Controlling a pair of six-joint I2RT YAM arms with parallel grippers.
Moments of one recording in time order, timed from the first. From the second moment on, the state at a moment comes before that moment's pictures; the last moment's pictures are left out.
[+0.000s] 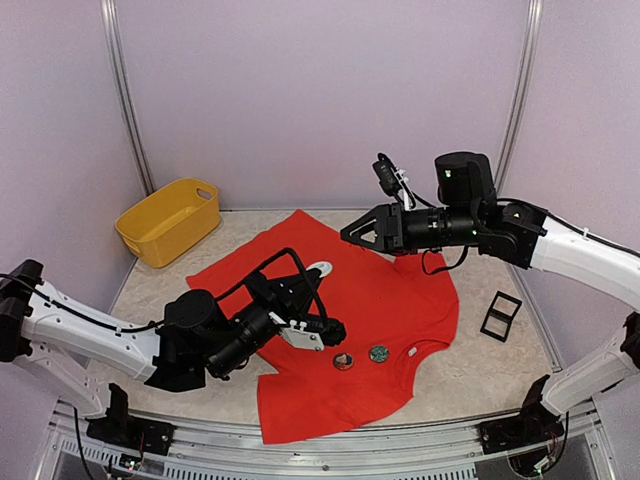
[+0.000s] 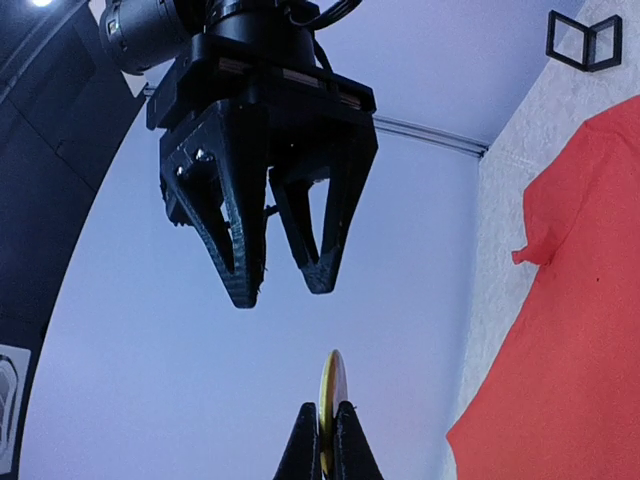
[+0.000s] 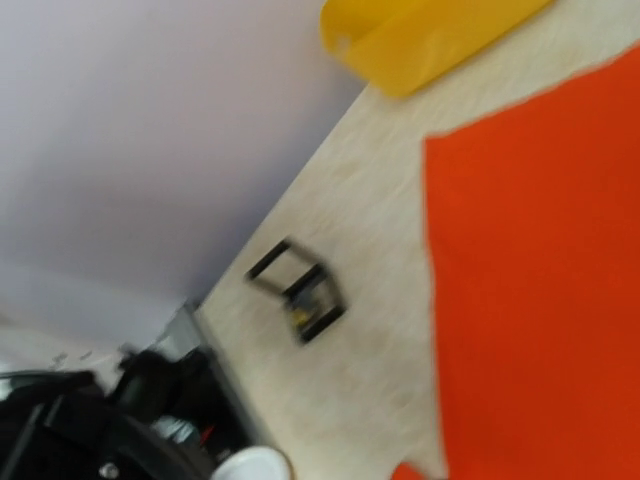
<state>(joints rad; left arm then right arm) -1.32 1.41 0.66 0.93 -0.52 1.44 0.83 1.33 1.24 -0.25 -0.39 0.59</state>
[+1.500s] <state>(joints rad) -1.34 1.47 0.62 1.14 -0.56 1.71 0.82 1.42 1.09 0.10 -0.82 0.88</state>
